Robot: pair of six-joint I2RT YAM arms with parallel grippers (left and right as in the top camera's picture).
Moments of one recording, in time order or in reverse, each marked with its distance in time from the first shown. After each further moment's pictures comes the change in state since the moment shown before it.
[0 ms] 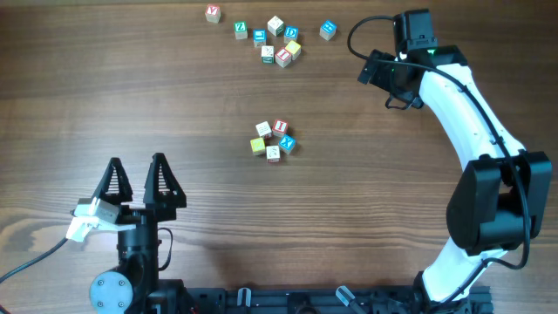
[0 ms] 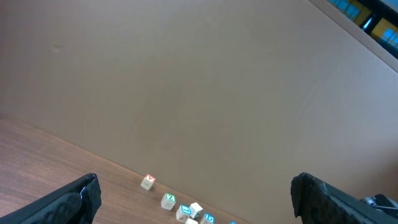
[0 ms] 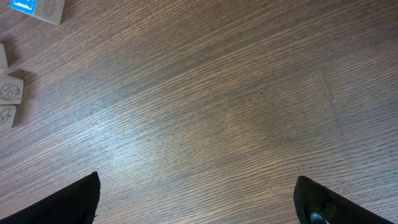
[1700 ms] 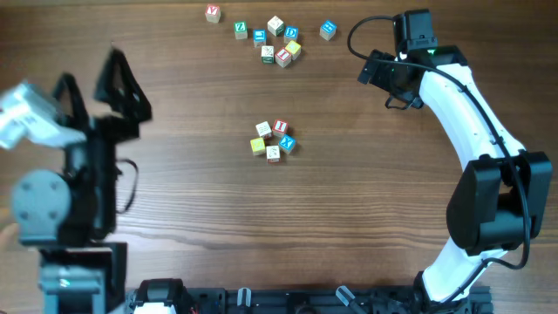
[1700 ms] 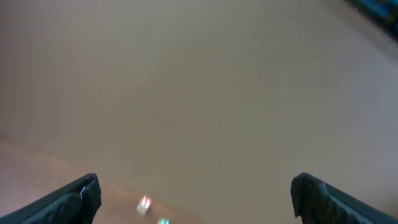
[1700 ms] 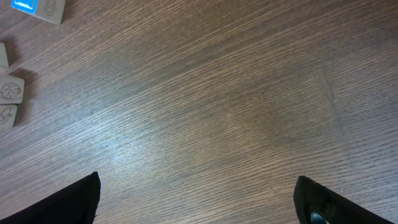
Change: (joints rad) left arm 0.021 0.706 0.722 -0.182 0.000 0.000; right arm 0.000 0.000 0.000 0.000 -0.003 0.000
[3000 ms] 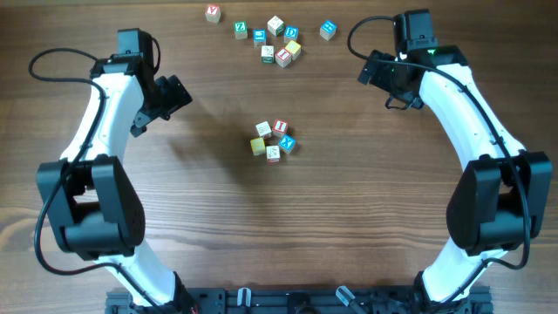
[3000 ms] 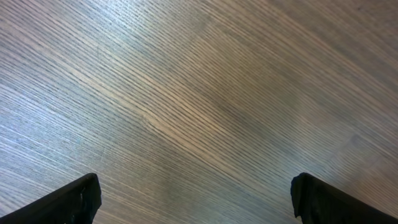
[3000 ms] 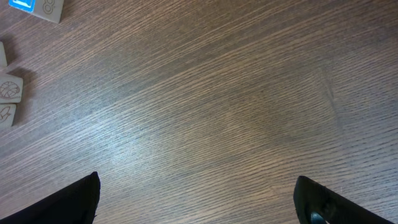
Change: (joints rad) left arm 0.070 1.189 0.530 -0.795 0.000 0.001; right arm 0.000 0.000 0.000 -0.003 0.000 0.000
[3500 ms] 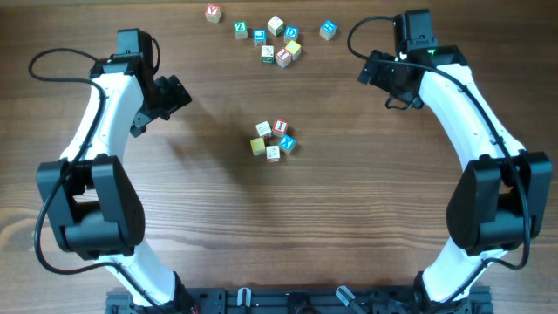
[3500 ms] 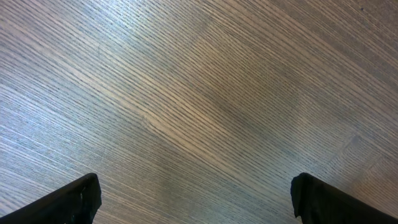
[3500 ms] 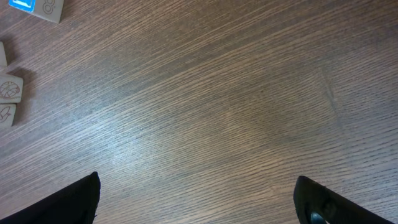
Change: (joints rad) left arm 0.005 0.007 0.000 0.000 0.000 0.000; right arm 0.000 0.000 0.000 0.000 0.000 0.000
